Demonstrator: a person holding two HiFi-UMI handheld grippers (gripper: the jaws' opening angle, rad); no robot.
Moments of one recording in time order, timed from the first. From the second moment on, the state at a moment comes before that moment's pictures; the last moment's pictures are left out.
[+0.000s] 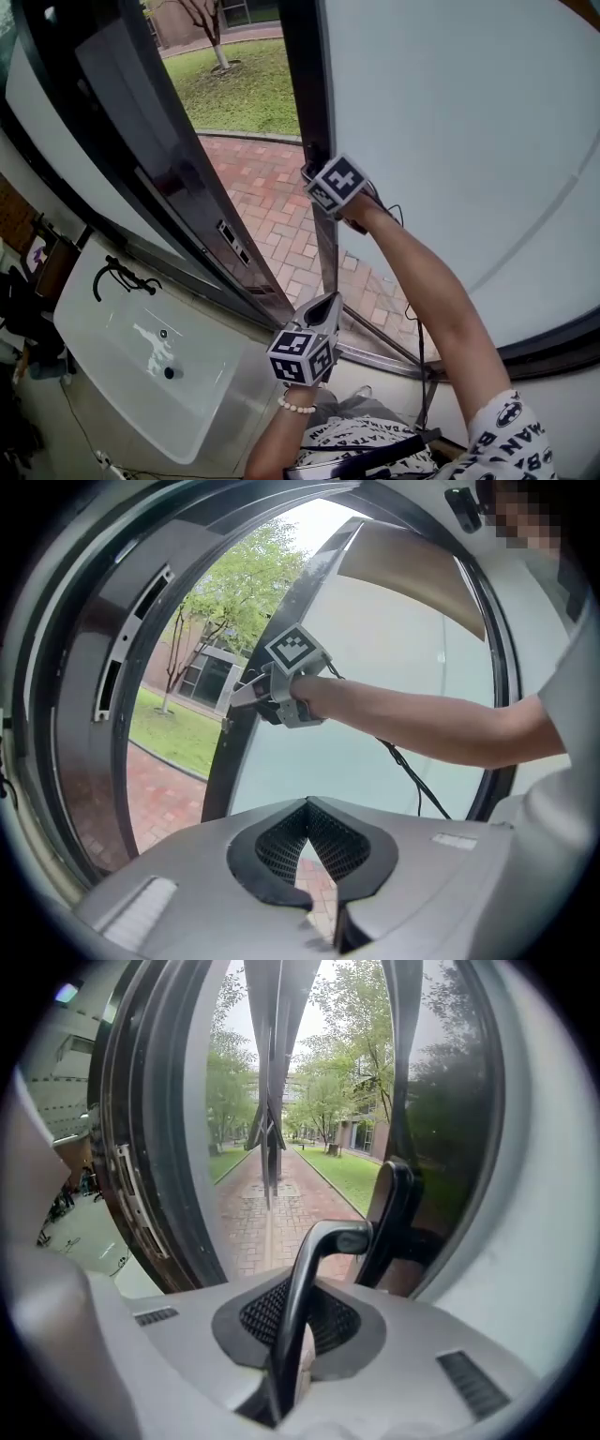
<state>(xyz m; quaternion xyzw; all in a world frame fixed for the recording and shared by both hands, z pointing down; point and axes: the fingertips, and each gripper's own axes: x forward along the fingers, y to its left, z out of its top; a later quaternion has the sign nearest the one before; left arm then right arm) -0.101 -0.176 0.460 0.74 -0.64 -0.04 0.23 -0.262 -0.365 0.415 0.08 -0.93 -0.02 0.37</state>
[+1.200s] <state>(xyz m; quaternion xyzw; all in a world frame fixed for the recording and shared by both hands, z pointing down) -0.133 -0.343 0.490 0.78 -0.57 0.02 0.24 -0.136 -0.666 0.417 0.28 -0.89 0.07 0.35</state>
